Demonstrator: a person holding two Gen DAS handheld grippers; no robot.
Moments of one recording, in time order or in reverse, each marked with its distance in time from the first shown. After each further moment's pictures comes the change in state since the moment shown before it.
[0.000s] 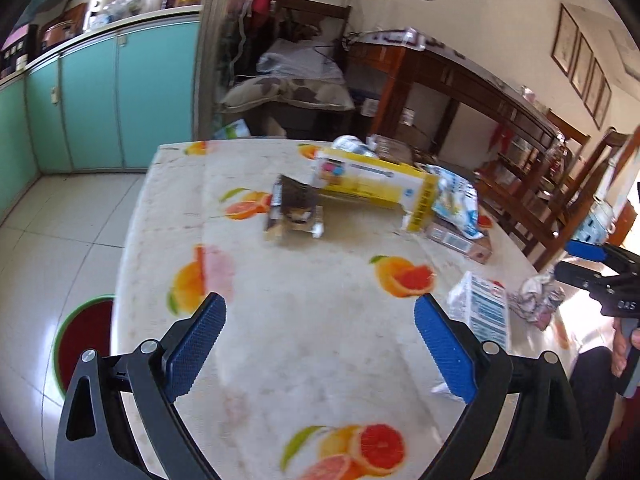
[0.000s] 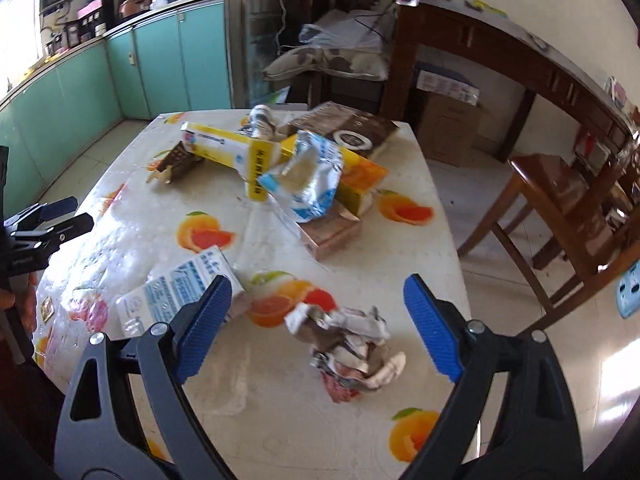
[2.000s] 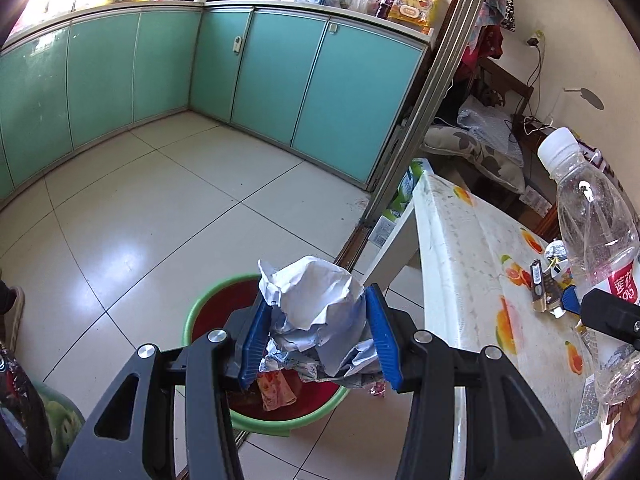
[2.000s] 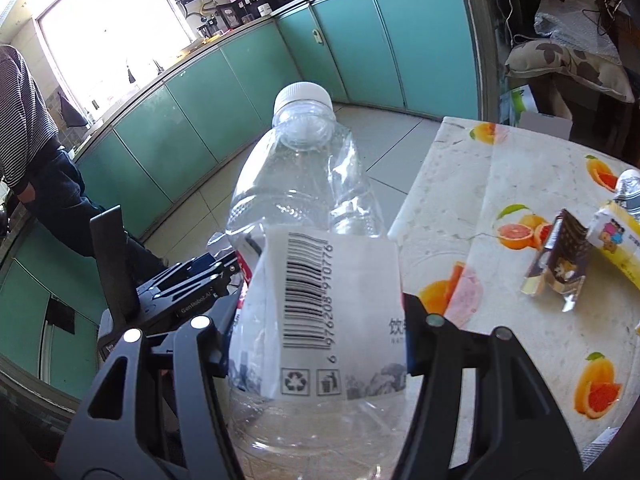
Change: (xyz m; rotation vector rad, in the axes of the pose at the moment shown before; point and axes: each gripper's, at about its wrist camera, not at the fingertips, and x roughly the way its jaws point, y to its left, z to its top) left arm -0.073 0.237 -0.044 -0.463 -0.115 0.419; right arm 0.064 0.323 0.083 -0.155 0.094 0.705
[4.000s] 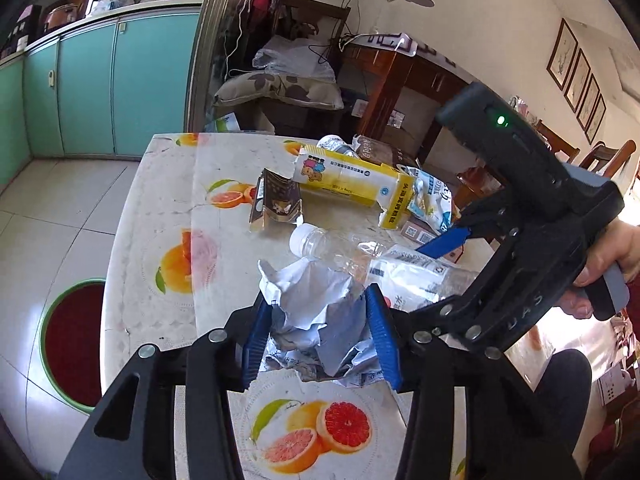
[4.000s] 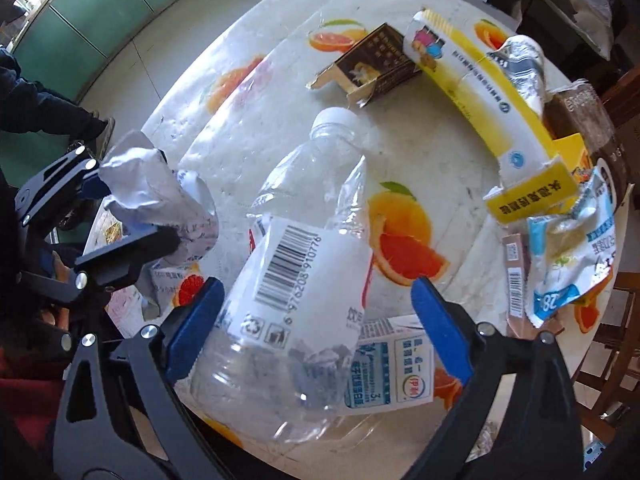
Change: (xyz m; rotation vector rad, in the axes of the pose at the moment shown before) left arm -0.046 -0.225 -0.067 0.382 0.134 -0.434; right arm -0.059 -0.131 -0.048 -0.087 0.611 -0.251
